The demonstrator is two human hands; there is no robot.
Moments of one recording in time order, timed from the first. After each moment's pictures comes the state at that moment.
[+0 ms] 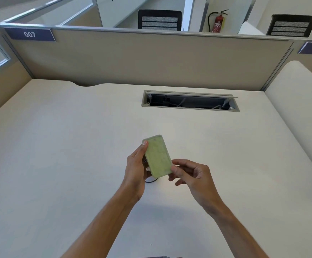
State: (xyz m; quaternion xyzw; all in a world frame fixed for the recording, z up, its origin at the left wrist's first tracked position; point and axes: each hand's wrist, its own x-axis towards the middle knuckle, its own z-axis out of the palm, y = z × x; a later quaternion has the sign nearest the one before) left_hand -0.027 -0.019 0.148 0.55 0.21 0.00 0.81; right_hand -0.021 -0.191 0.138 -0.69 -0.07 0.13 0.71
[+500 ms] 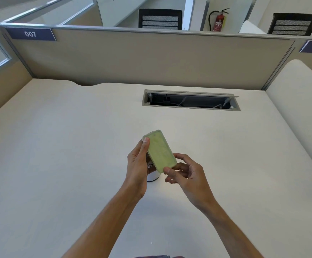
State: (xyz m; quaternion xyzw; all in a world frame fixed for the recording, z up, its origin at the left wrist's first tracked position) left_hand -0.026 -0.025 0.153 0.54 0.18 0.04 0.82; right_hand -0.024 -0.177 0.138 -0.72 -0.06 0.13 0.68
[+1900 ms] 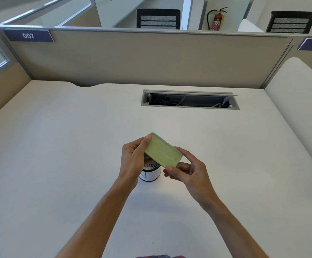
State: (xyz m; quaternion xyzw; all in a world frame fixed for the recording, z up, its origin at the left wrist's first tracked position) left_hand -0.013 -0.012 0.161 0.64 0.17 0.07 0.75; right_hand -0.018 -0.182 0.138 -0.67 -0.06 0.15 0.73
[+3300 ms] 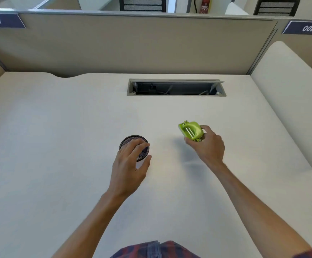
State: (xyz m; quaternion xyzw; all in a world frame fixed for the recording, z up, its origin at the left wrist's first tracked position) left_hand -0.041 -0.020 0.103 0.92 -0.05 0.21 0.34; right_hand 0.074 -0.258 0.084 -0.93 0.10 -0.07 0.34
